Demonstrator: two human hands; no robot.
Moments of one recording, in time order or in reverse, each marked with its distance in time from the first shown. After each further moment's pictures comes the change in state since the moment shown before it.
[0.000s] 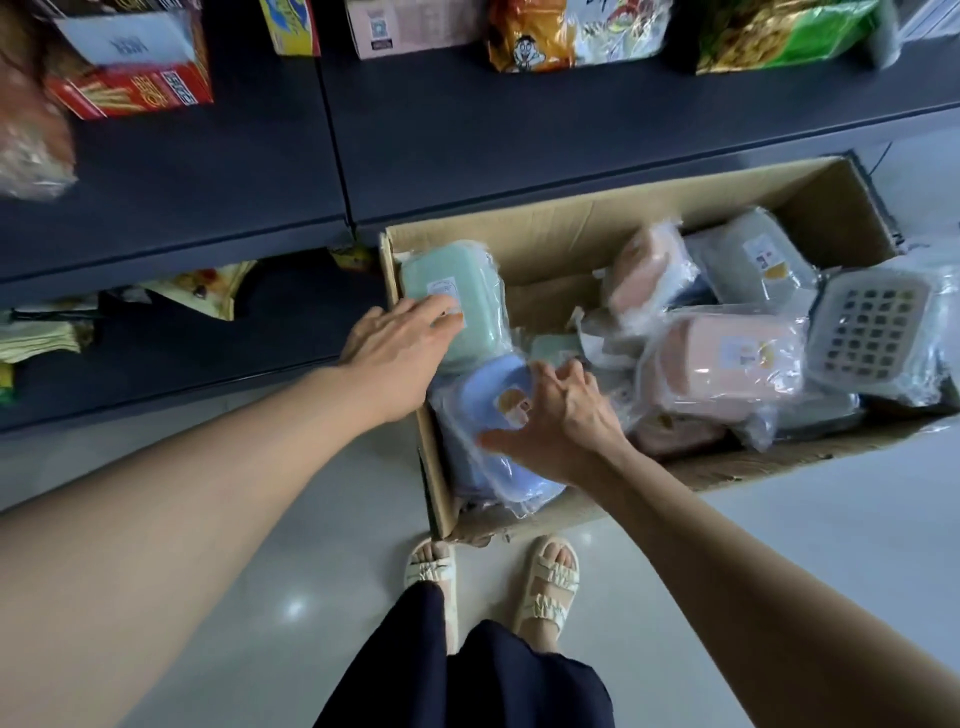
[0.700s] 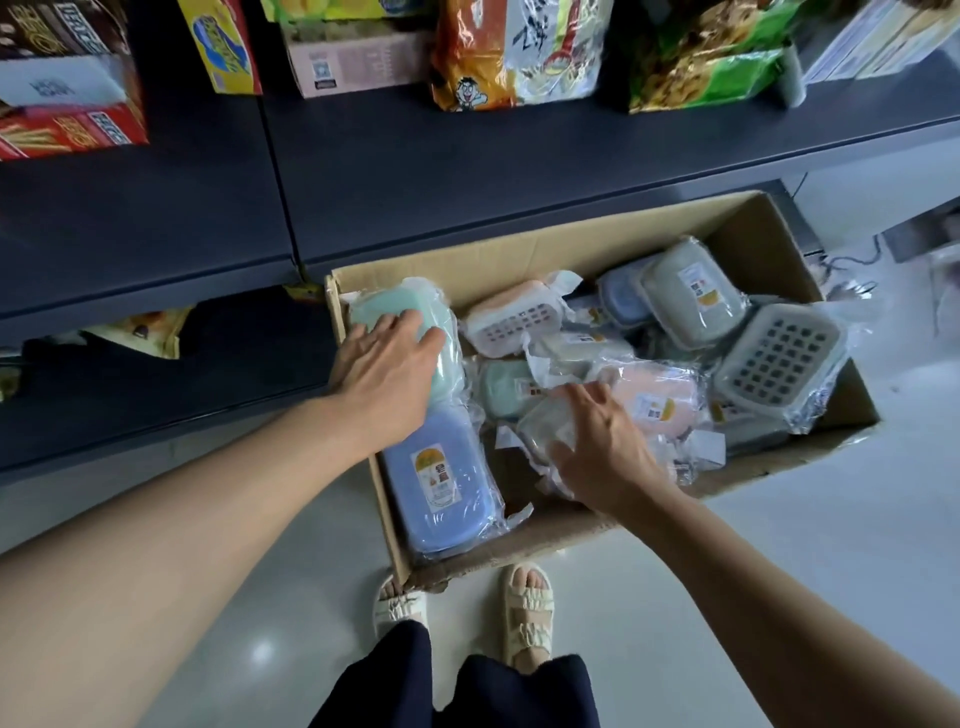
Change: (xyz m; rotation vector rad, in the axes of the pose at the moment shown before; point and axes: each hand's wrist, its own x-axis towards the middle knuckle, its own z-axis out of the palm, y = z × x) left_hand 0.027 0.023 -0.008 0.054 0.077 -0.056; right_hand -0.008 0.055 -0.028 0.118 0.181 0.011
